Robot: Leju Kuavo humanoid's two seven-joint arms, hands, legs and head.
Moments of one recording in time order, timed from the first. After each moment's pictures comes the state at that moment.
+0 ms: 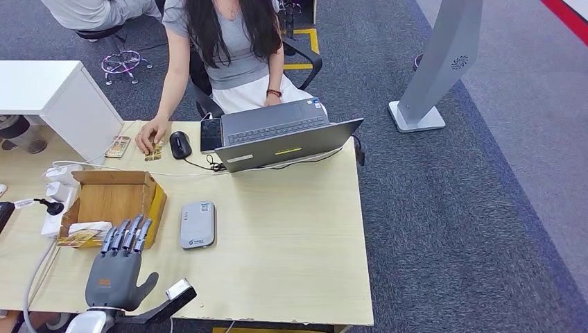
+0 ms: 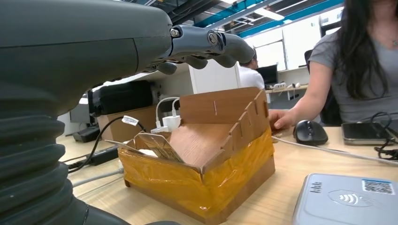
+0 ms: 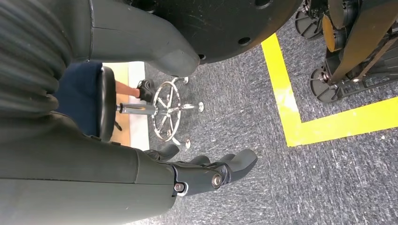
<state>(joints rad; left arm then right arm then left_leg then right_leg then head) 0.24 0.17 -0.16 -1.70 -1.42 0.28 0.14 -0.03 0.08 0.35 -0.15 -0.49 -0.27 0.15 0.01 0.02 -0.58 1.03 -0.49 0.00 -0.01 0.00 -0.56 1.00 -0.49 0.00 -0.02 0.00</state>
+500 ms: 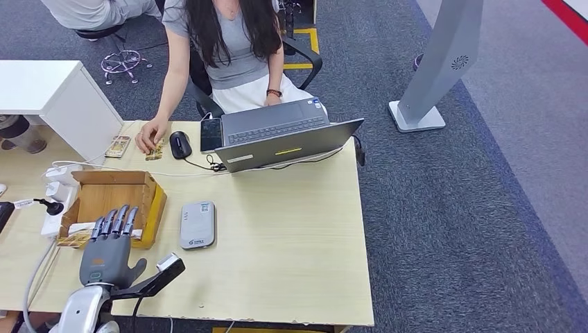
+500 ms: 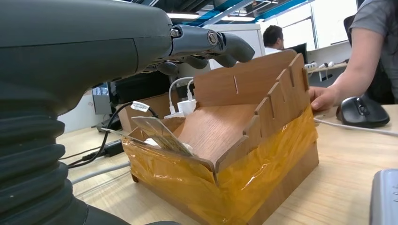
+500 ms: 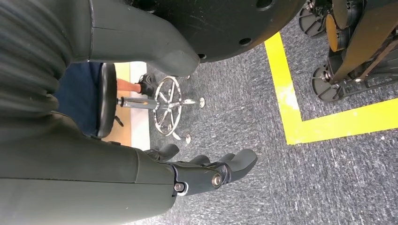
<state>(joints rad) 0.09 0.17 -0.07 -1.51 -1.41 0.24 0.14 -0.03 0.07 0.37 -0.15 -0.47 -0.26 0.16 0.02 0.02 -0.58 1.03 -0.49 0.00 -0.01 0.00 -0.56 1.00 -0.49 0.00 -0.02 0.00</state>
